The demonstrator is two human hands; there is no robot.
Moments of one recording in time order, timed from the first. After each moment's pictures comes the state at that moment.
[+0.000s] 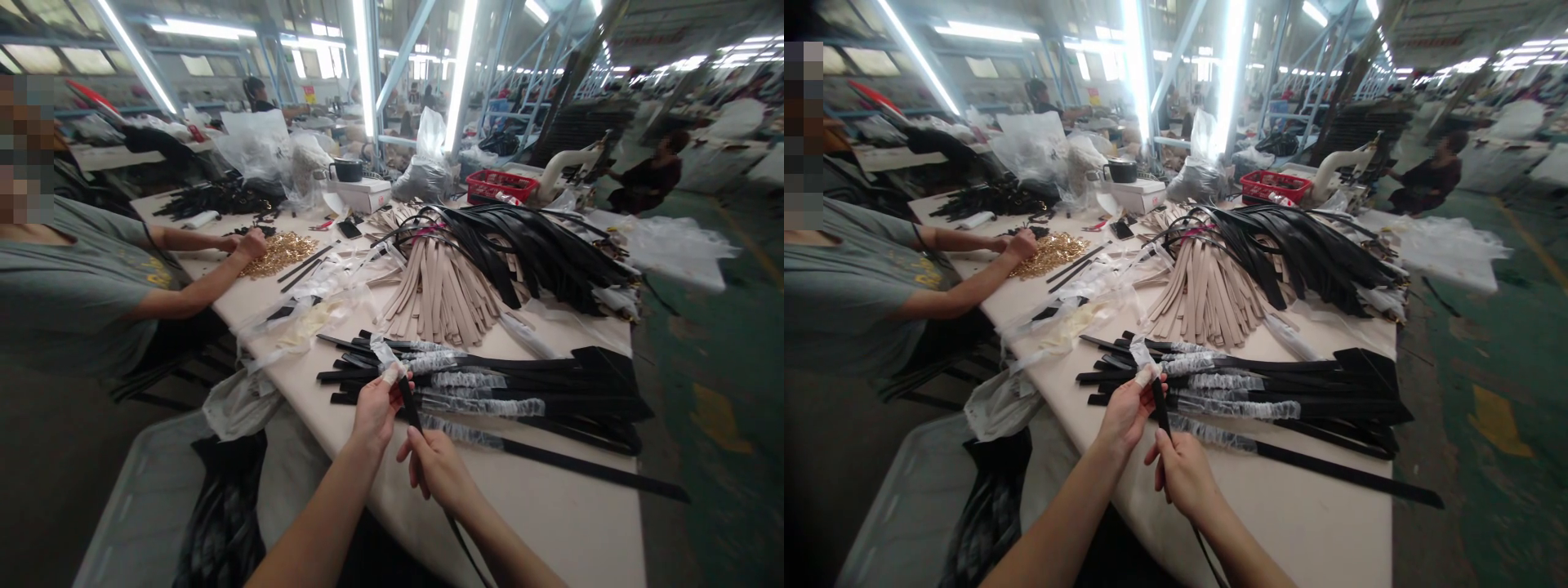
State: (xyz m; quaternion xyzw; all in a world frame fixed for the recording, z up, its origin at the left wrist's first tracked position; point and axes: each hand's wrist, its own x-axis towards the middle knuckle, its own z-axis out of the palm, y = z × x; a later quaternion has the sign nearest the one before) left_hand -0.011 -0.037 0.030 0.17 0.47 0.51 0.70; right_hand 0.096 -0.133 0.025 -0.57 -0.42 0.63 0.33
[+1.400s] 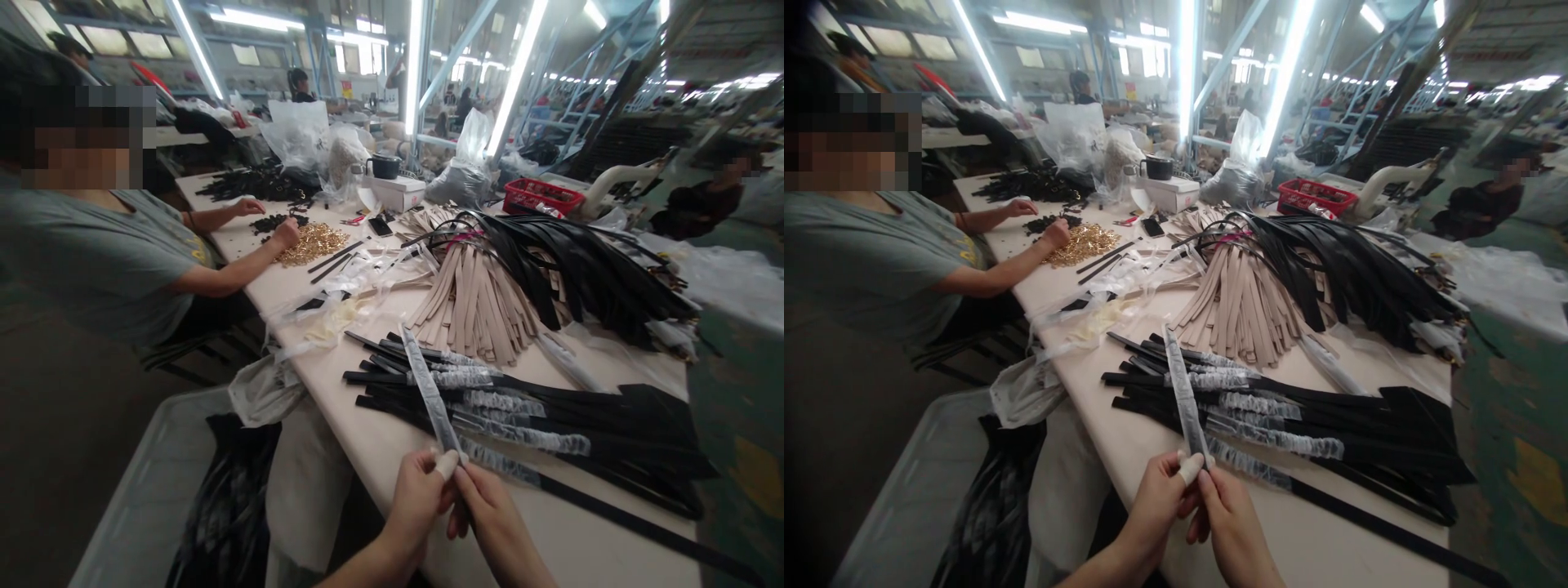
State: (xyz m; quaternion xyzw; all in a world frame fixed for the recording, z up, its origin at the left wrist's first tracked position) left_hand -0.018 -0.124 0.025 0.25 0.47 0.38 0.76; right_hand 0.100 -0.158 0.031 -0.55 -0.41 0.63 0.35
